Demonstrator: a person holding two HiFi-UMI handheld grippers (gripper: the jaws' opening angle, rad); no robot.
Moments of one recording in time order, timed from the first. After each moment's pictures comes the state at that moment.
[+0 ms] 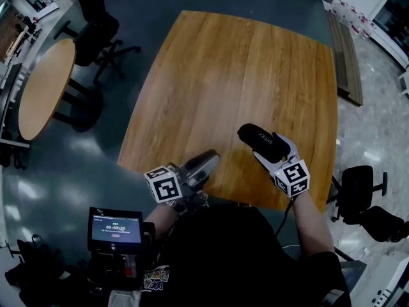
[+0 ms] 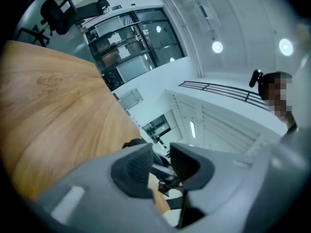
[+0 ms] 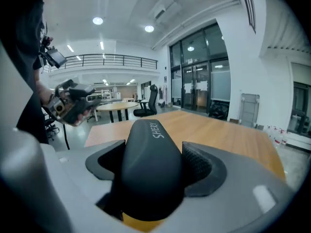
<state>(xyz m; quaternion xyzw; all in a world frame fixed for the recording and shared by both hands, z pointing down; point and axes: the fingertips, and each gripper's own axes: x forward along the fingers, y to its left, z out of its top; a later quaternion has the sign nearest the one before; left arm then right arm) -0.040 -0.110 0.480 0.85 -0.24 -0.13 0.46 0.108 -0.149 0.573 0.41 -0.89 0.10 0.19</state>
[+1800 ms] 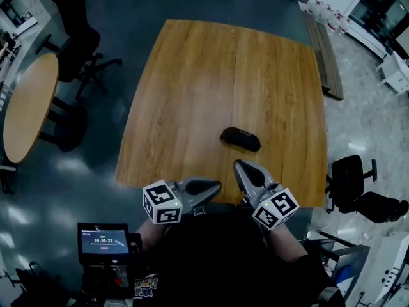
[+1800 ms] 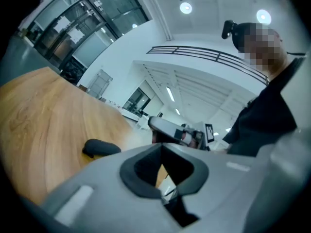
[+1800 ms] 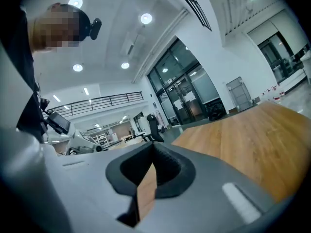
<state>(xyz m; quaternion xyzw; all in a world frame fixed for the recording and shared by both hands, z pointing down) -0.050 -0.037 0.472 0.94 -0.07 0.02 0.33 -0.009 -0.092 0.457 0.45 -0.87 0.21 -0.06</state>
